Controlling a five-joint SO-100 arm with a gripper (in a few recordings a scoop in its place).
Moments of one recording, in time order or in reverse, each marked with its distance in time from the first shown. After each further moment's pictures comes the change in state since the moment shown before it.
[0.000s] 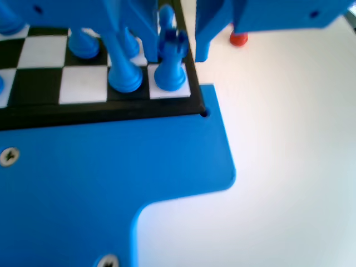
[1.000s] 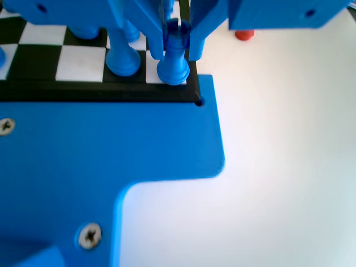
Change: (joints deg) arm 3.4 0.0 0.3 2.9 -8.5
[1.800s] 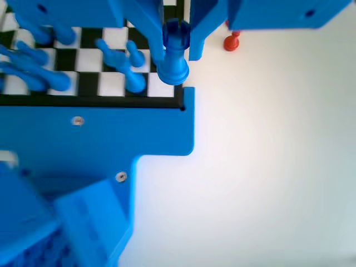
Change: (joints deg) arm 3.8 1.1 -28.5 43.6 -7.6
